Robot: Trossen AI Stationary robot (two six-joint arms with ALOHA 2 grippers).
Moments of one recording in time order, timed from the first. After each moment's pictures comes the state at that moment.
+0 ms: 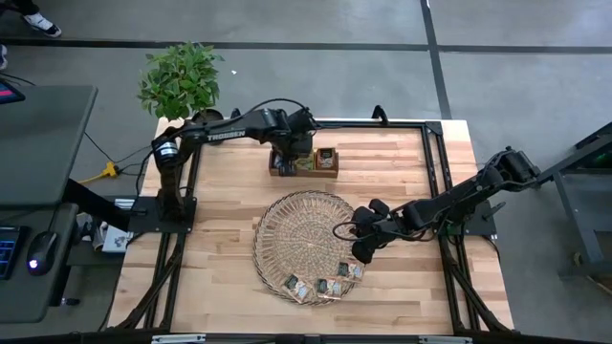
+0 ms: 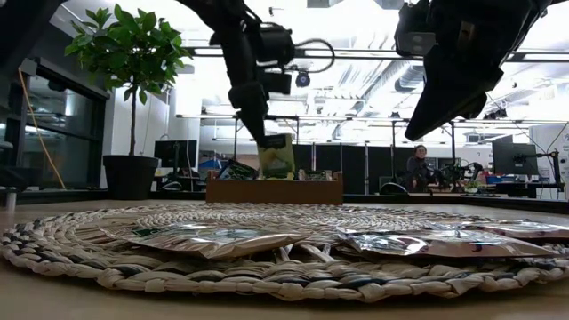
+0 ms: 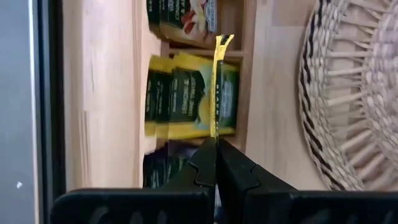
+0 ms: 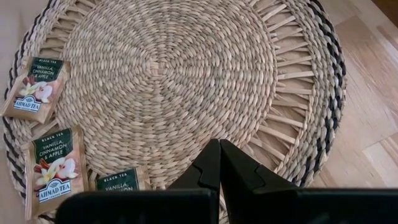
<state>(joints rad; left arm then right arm) 0.41 1.88 1.63 -0.94 -0.02 0.41 0.38 1.42 0.81 -0.37 0.34 0.78</state>
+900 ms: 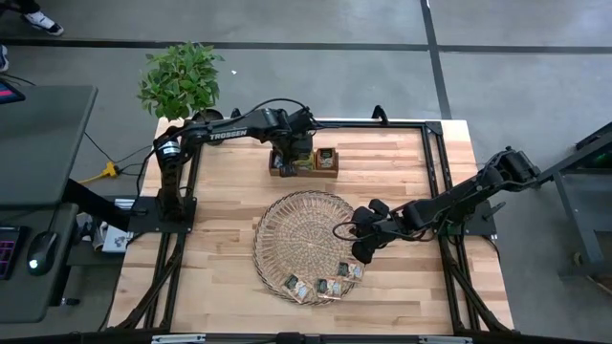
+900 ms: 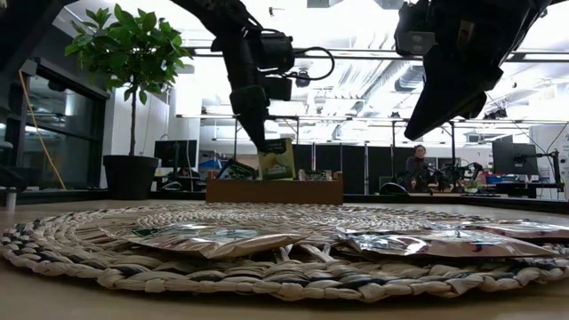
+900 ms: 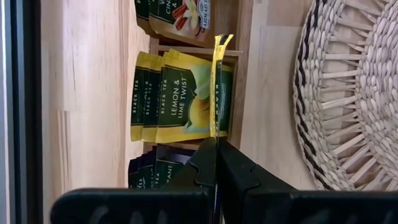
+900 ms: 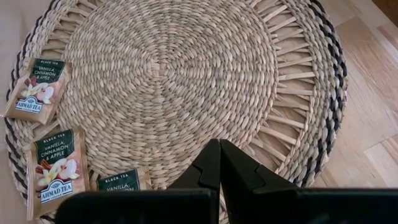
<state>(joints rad) 0.42 1.90 1.62 -0.93 0.03 0.39 0.38 1.42 0.81 -0.37 0.34 0.78</state>
